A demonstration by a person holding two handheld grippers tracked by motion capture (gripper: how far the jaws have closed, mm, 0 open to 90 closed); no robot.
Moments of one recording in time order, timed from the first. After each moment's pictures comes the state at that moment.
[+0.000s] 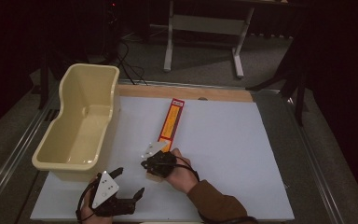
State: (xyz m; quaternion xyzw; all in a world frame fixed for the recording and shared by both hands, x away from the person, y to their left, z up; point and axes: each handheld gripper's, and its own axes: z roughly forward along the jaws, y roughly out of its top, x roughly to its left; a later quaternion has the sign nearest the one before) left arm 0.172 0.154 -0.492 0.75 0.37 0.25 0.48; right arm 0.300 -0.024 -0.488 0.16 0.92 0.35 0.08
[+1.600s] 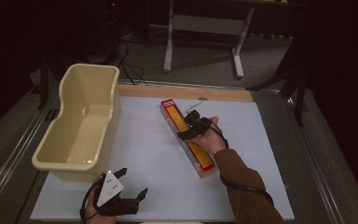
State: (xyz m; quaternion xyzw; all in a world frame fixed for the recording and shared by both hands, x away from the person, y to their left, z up) left arm 0.175 0.147 -0.496 0.76 0.37 0.24 0.48; right arm 0.429 -0.115 -0.472 0.35 0.89 0.26 0.12
